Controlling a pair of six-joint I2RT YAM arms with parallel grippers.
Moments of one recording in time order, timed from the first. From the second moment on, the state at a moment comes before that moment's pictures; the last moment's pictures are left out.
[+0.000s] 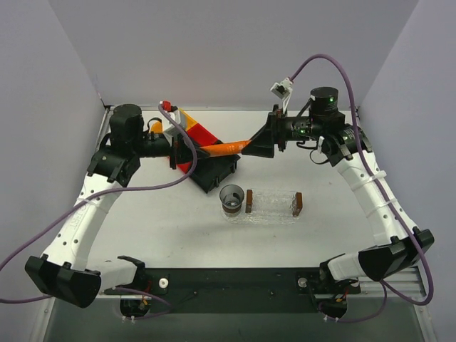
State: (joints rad) left arm -0.33 1.21 1.33 -0.33 1.05 0.15; right arm 0.38 1.40 1.56 -0.52 -1.00 0.30
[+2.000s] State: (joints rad) left arm -0.55 1.19 1.57 -0.95 0.66 0.59; right arm 0.70 1.43 1.56 -0.90 -0.62 -0.31
